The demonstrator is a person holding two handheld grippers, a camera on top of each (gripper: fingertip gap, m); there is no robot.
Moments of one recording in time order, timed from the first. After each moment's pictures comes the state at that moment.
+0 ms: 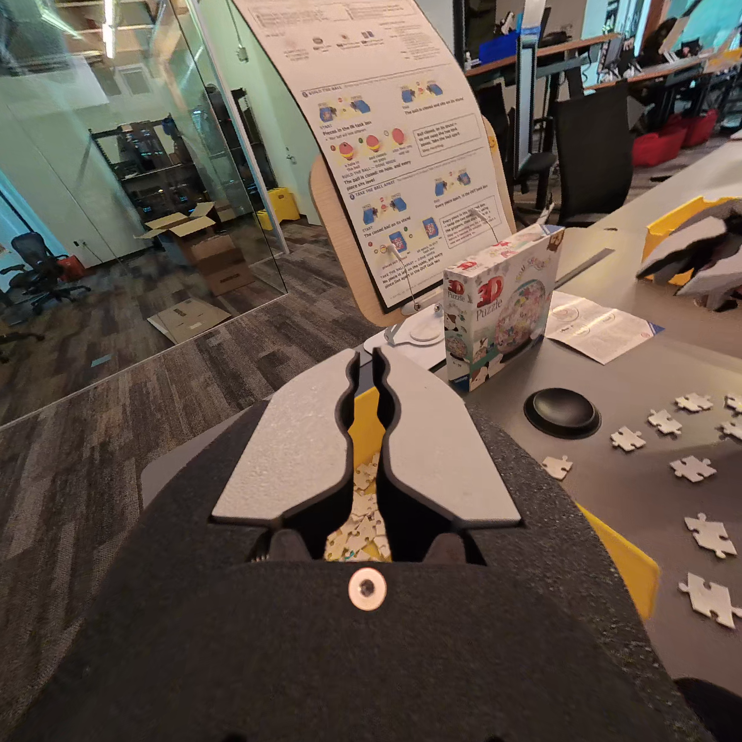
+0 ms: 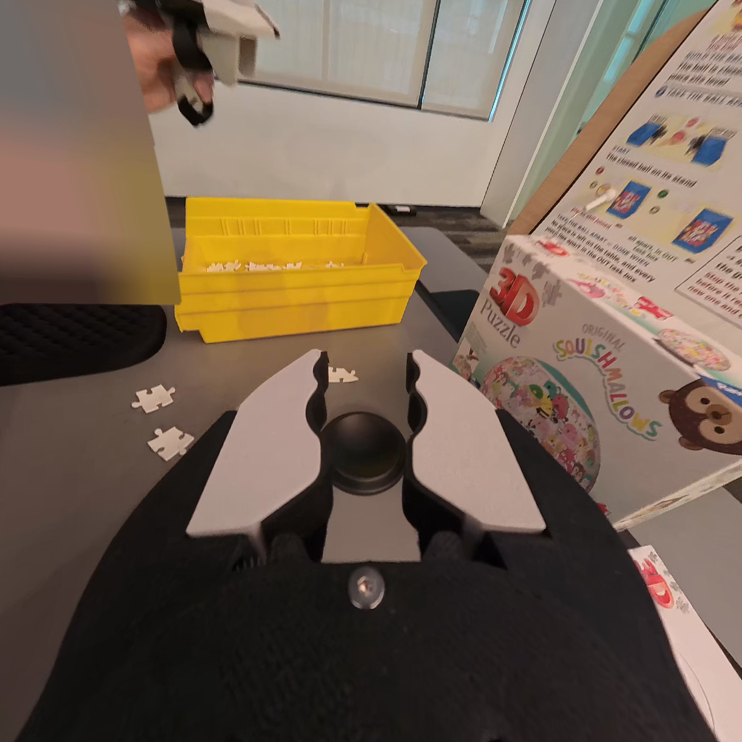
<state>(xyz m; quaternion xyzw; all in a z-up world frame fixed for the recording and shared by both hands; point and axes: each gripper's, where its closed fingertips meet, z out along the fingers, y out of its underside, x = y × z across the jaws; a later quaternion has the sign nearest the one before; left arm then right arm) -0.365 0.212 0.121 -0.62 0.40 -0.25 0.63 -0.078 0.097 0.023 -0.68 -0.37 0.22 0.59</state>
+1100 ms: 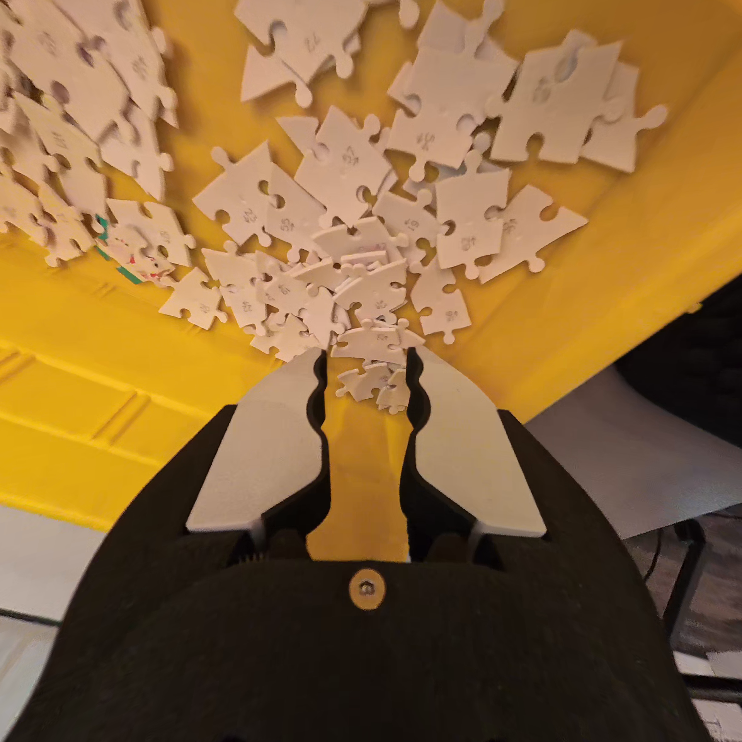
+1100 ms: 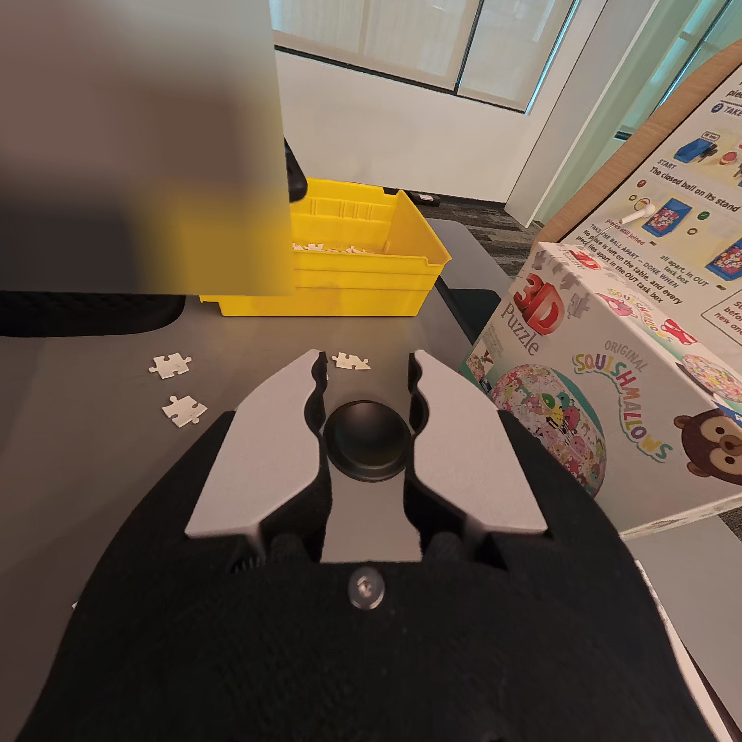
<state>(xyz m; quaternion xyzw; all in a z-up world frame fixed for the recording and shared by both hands) -0.437 0.164 -0.134 -0.74 0.66 0.10 -0.01 -0.080 0.084 0.022 -0.66 -0.43 0.21 0.58</state>
